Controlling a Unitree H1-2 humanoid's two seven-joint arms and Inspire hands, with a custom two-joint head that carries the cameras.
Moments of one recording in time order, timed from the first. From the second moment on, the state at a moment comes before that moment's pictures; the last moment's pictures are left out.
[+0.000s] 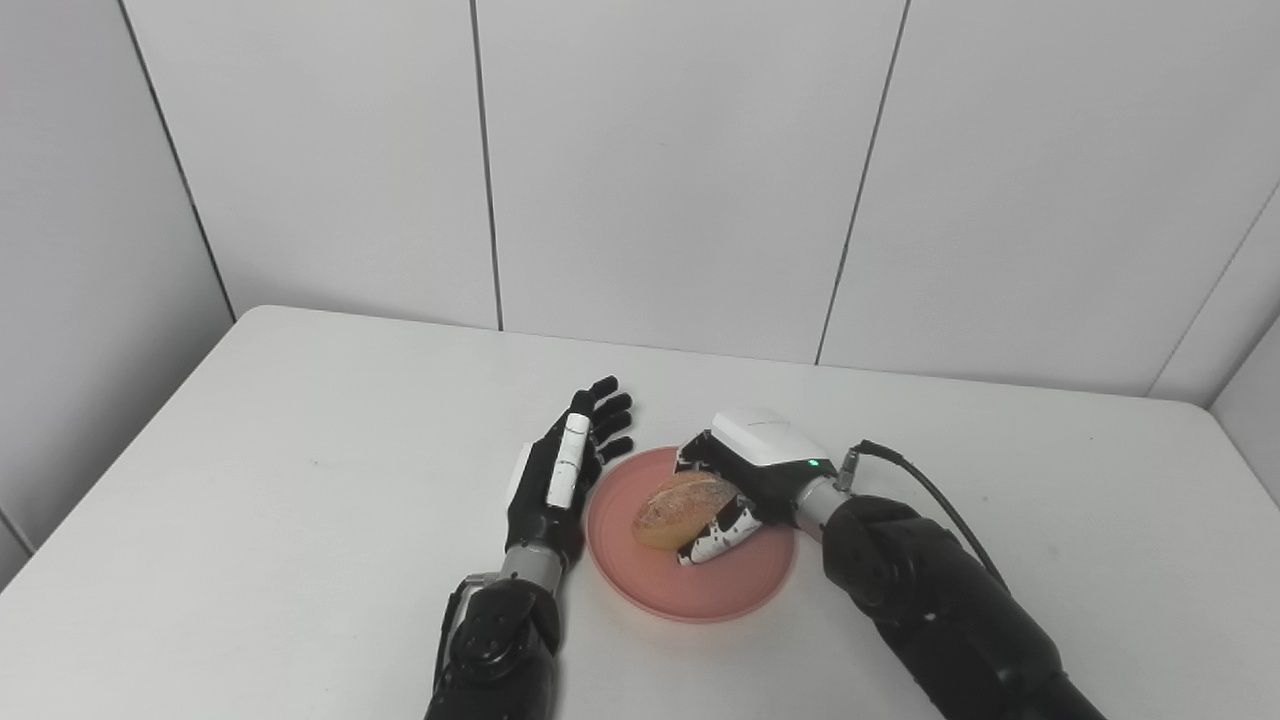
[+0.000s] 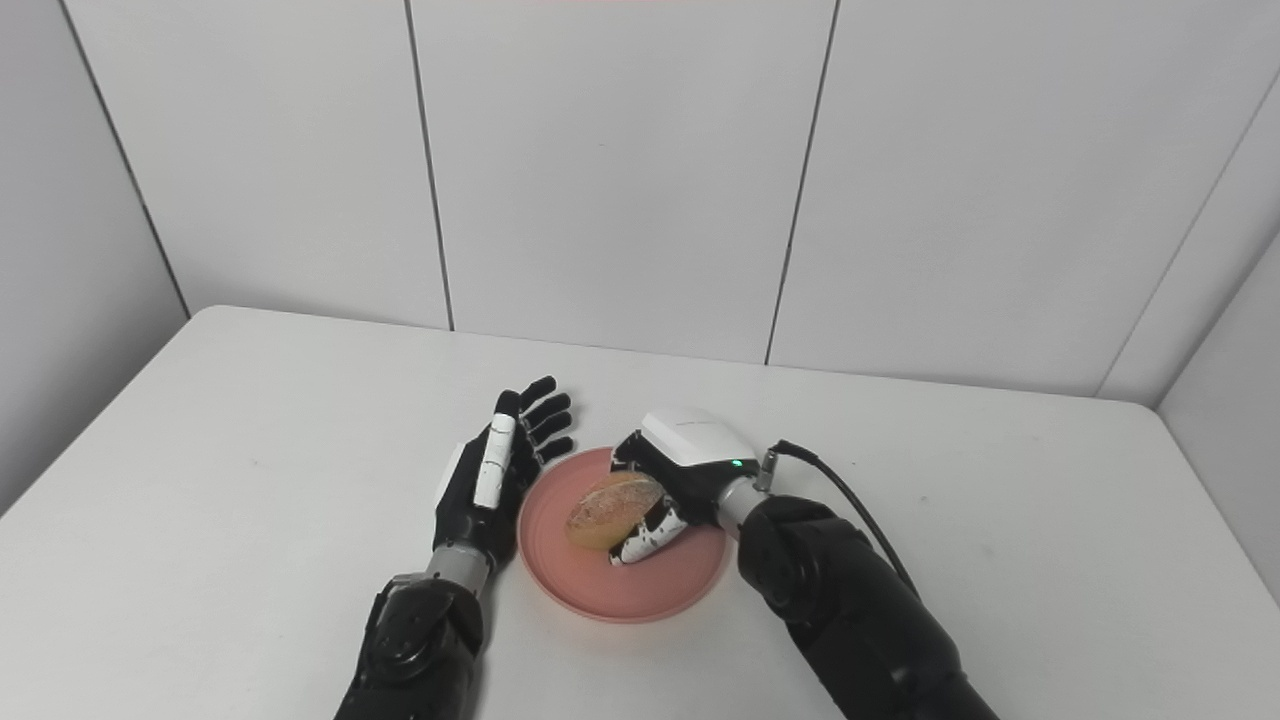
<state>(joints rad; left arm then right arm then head) -0.51 -0.08 0.09 0.49 -0.18 -0.08 -0.02 -0.77 -0.23 0.53 0.38 -0.71 0.09 0.32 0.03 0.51</state>
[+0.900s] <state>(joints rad) -0.50 -0.08 0.09 0.47 -0.20 -0.07 -0.04 -0.83 -0.30 0.41 0.38 -0.51 -0.01 0.44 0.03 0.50</state>
